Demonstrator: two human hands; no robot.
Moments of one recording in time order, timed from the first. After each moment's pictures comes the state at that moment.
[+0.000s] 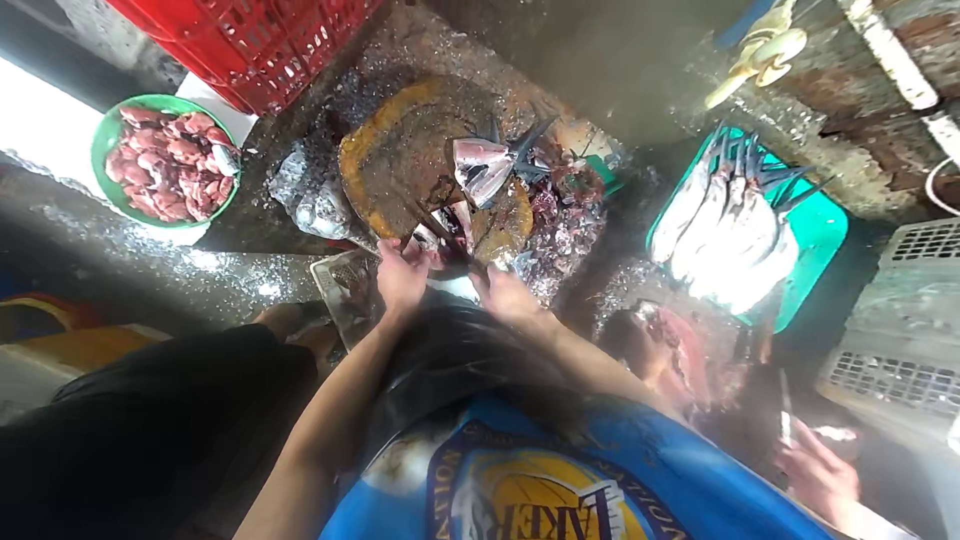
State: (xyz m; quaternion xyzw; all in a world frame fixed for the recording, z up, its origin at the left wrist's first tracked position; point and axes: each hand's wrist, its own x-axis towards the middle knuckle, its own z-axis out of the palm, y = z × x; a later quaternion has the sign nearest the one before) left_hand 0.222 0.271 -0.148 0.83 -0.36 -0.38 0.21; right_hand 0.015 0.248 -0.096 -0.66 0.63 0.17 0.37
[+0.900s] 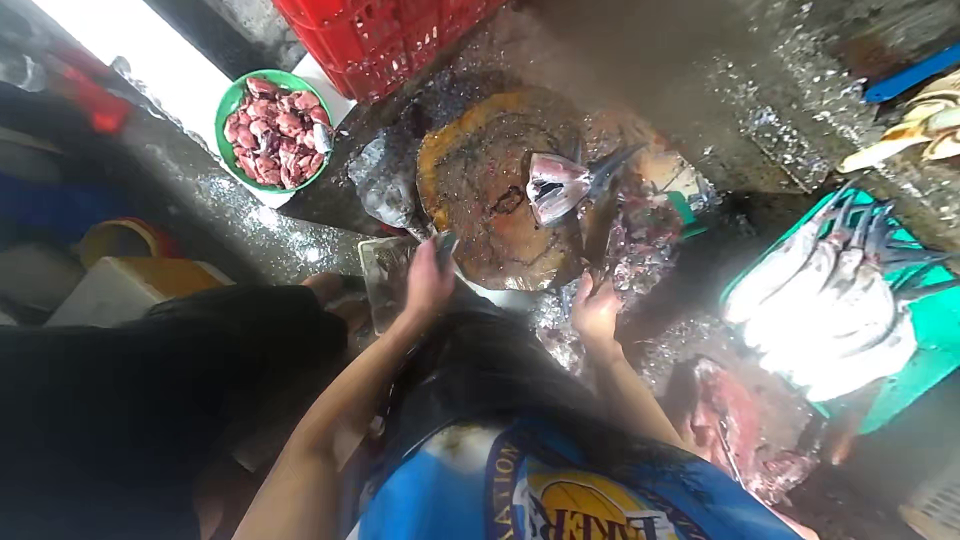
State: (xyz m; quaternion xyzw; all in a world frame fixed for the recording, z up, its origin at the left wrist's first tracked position) left_hand 0.269 0.291 -0.141 0.78 -0.49 -0.32 0.23; right_hand -0.052 0.233 -0.156 -0.61 0.77 -0.05 0.20
